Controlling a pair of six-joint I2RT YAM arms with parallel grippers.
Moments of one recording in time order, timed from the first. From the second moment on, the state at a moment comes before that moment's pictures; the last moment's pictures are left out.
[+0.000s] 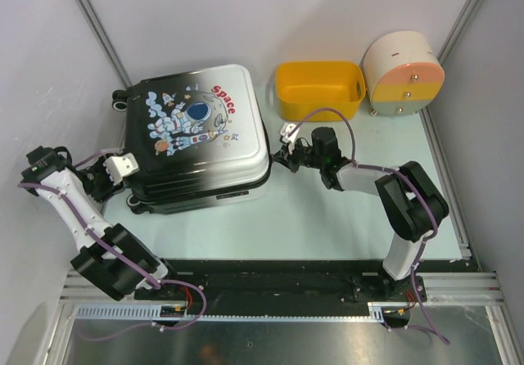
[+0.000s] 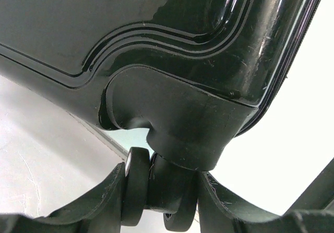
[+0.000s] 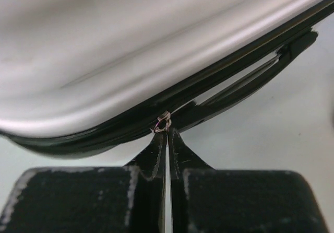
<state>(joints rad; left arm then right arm) 0.81 1.28 1.29 -1.34 0.71 1.86 0.53 1.76 0.92 0.54 -0.57 -0.28</state>
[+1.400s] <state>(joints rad) 0.39 1.29 1.64 -0.97 0.91 0.59 0.54 2.05 1.20 0.66 -0.57 -0.19</state>
